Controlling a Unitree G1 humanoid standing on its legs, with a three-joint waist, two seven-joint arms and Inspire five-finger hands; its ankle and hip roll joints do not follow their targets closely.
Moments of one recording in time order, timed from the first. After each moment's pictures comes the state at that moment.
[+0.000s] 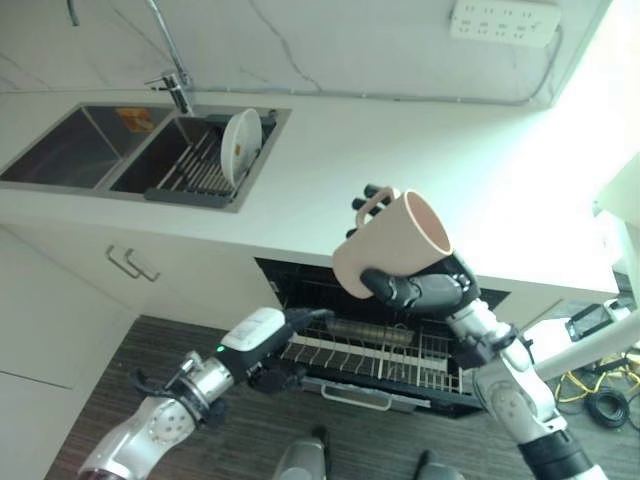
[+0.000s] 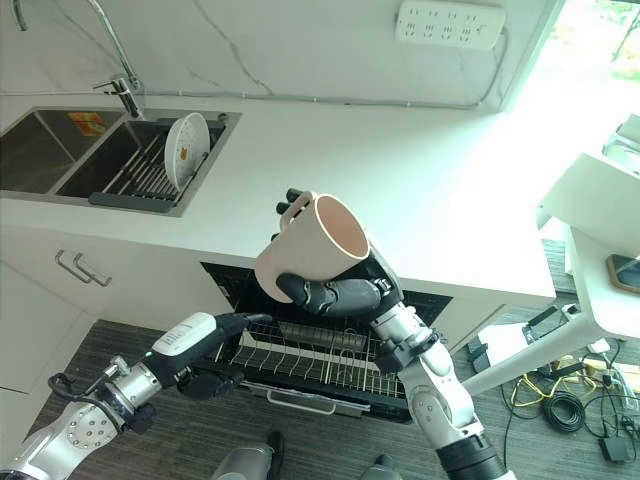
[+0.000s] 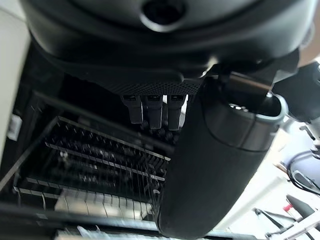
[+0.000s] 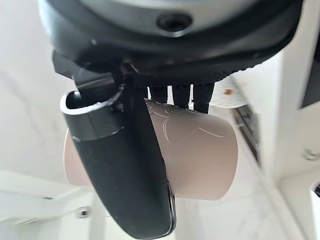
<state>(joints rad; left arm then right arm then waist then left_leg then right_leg) 0.09 0.73 -0.22 0.14 0.40 -0.64 -0.12 -0.14 -0.45 0.25 -0.11 0.87 -0.13 0.47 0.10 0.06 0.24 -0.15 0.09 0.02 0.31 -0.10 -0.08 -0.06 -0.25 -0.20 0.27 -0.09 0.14</state>
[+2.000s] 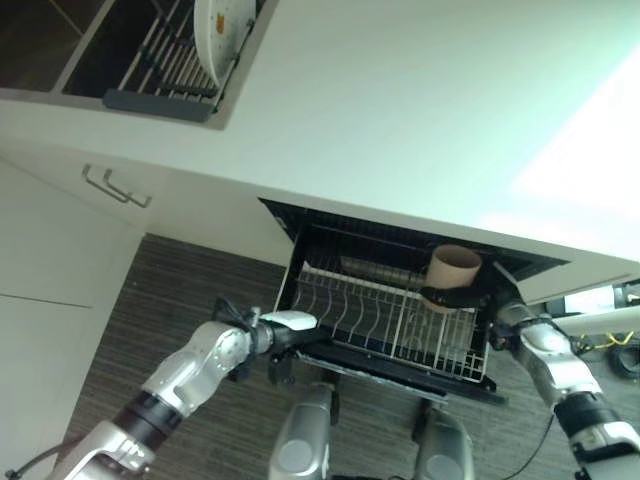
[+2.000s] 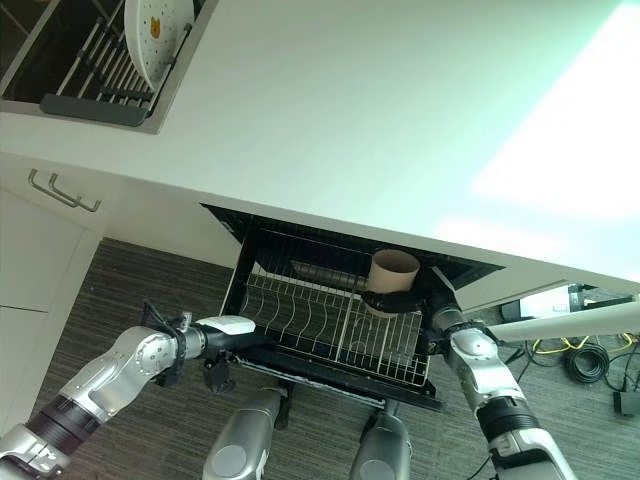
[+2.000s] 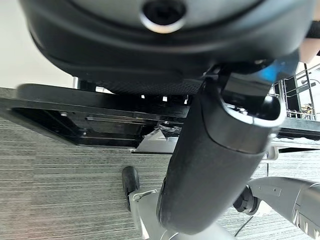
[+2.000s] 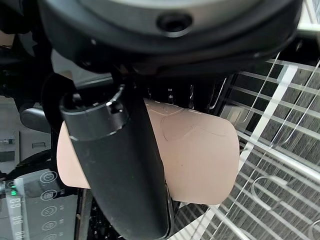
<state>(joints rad) -0.29 0.77 -0.48 0.03 0.54 -0.05 -0.70 -0.32 -0.59 0.17 0.55 0.43 -0.05 0.12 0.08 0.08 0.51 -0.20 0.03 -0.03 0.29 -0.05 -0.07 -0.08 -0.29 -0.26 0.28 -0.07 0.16</state>
